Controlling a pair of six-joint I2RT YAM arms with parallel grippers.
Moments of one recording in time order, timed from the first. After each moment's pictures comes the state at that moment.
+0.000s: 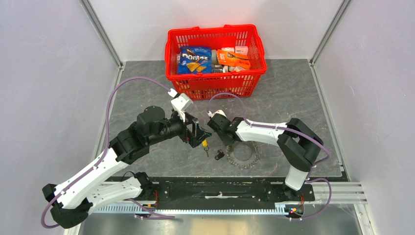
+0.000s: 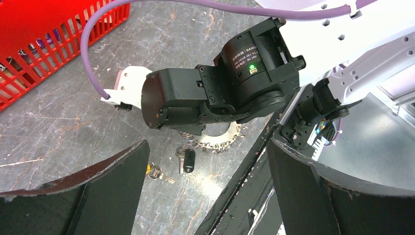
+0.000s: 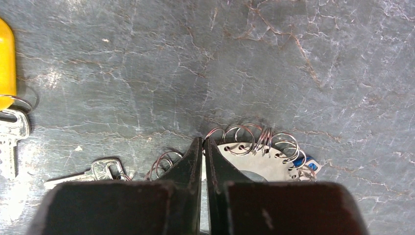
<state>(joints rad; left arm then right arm) -0.88 0.85 1.01 -0.45 0.13 -0.25 0.92 1.76 1.07 -0.54 0.35 0.29</state>
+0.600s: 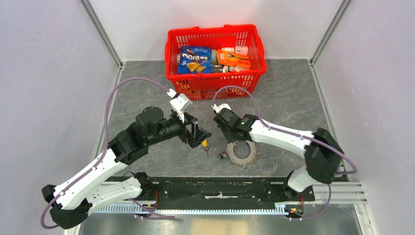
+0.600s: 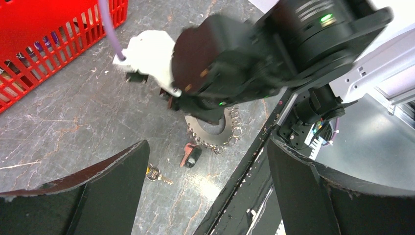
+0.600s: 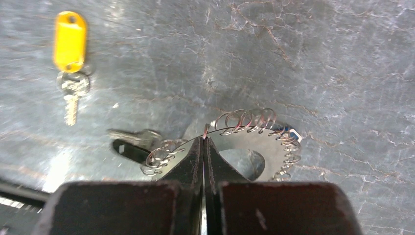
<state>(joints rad) -0.88 0.84 1.01 -0.44 0.15 -0.25 0.92 1.50 1.09 -0.65 0.30 0.31</state>
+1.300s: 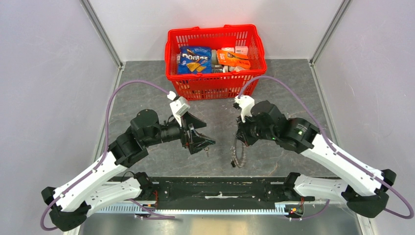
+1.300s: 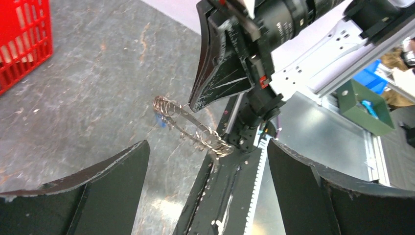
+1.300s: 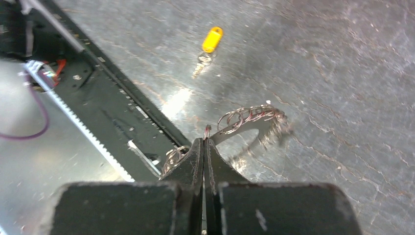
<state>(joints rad) -0.88 0.80 0.95 -0.26 0.38 -0.32 0.92 1.04 1.21 -0.86 -0.03 0.25</state>
